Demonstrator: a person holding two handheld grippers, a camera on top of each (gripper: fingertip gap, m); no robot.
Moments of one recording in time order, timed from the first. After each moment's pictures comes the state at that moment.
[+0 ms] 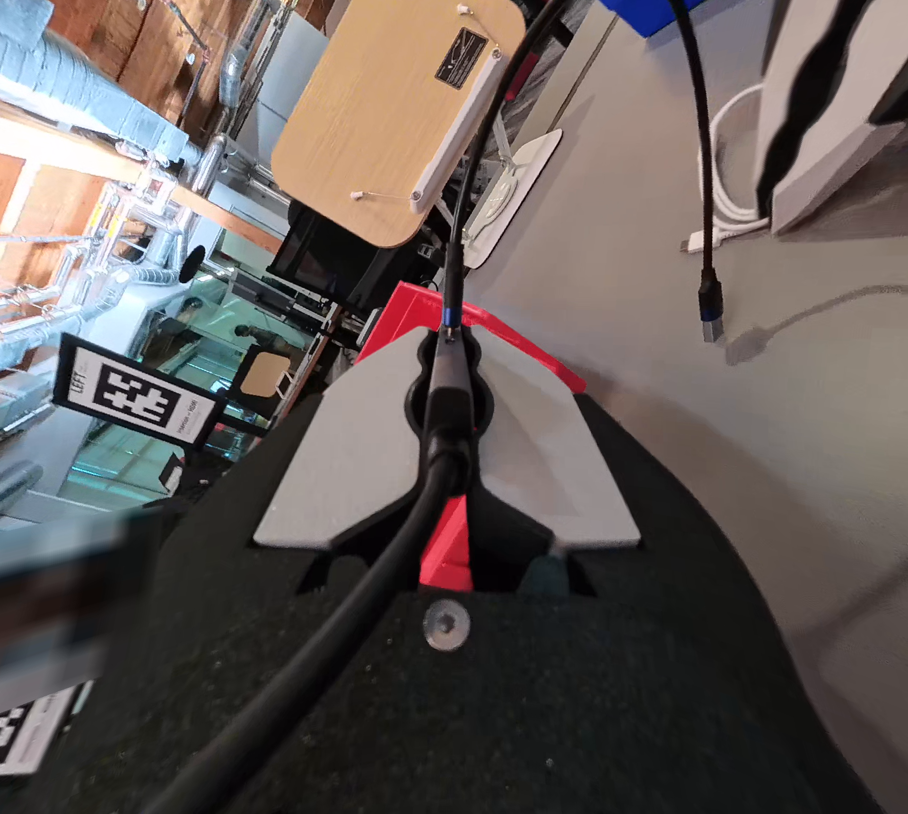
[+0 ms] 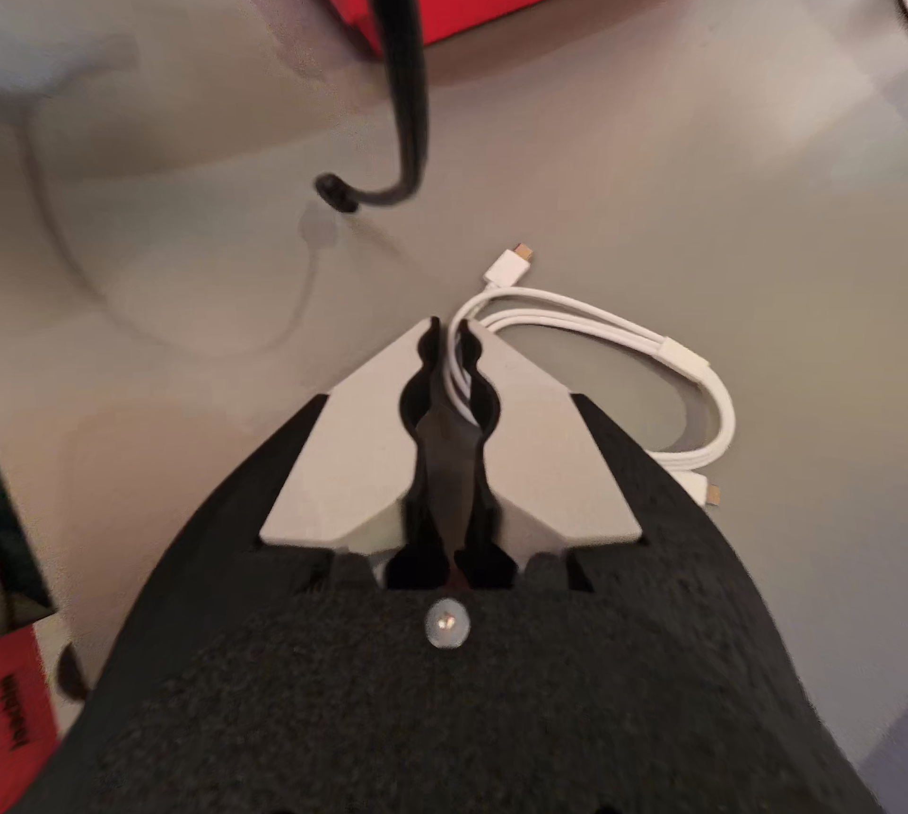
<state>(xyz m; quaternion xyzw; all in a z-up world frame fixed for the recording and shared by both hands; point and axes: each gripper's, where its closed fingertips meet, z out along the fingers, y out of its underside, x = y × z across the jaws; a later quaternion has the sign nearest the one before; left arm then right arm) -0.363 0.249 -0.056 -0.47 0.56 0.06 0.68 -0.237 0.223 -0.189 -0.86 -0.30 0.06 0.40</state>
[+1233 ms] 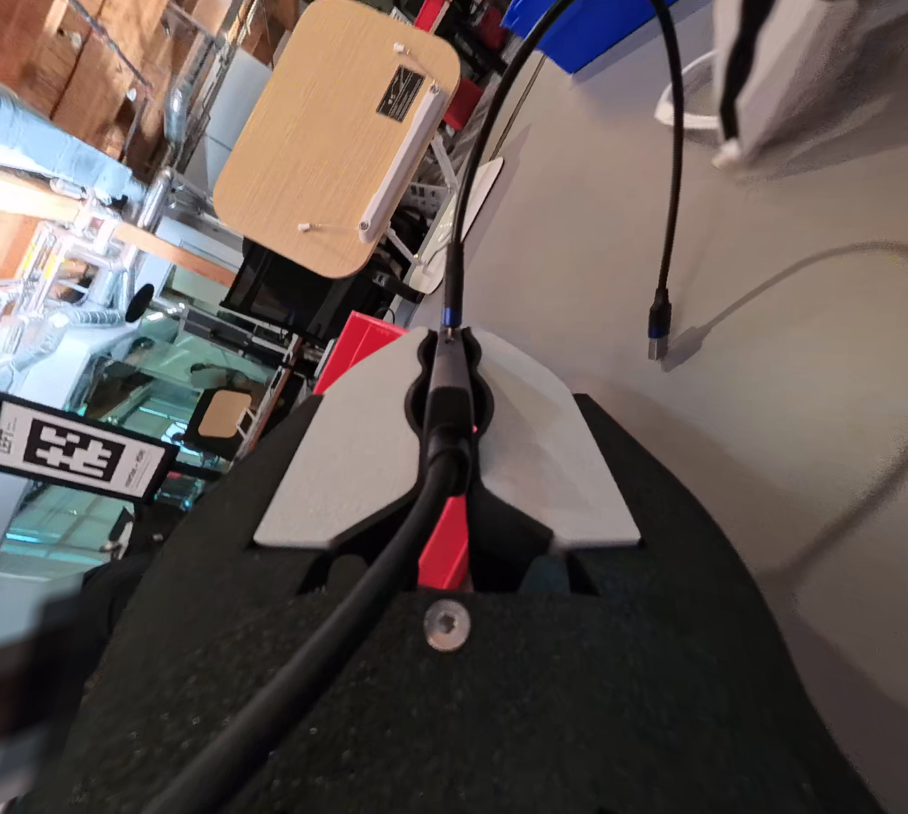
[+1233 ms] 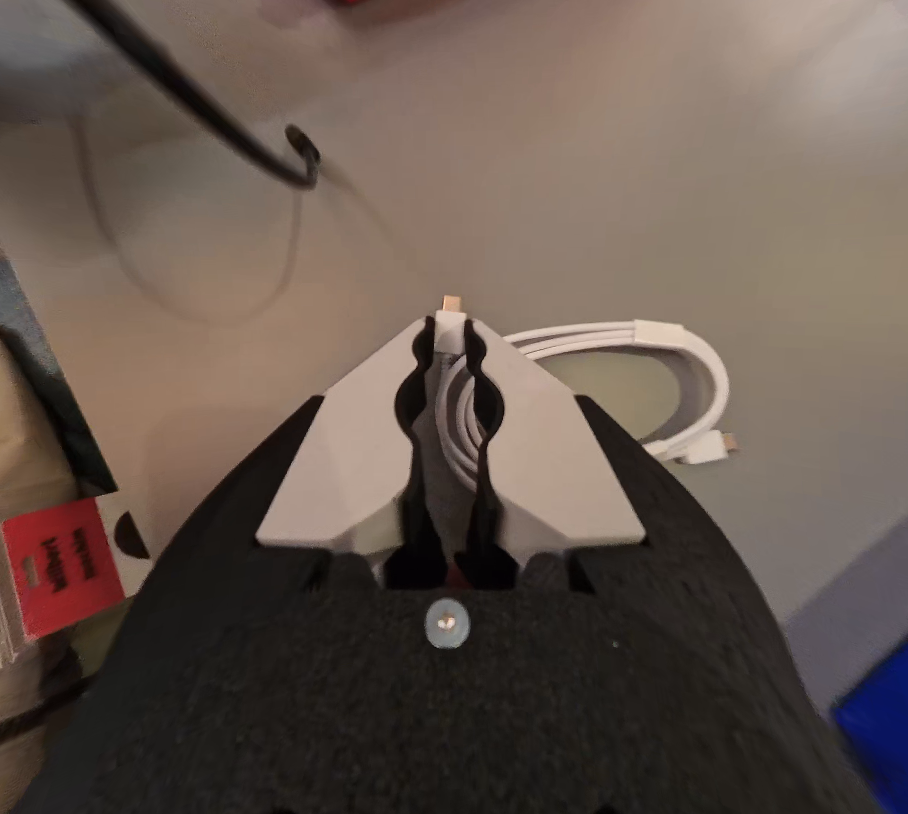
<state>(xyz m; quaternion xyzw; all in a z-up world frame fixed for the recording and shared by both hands) -0.343 0.235 -0.072 -0.45 0.60 0.03 0.66 -0.197 0.194 -0.178 -0.88 -0.28 0.09 0.38</state>
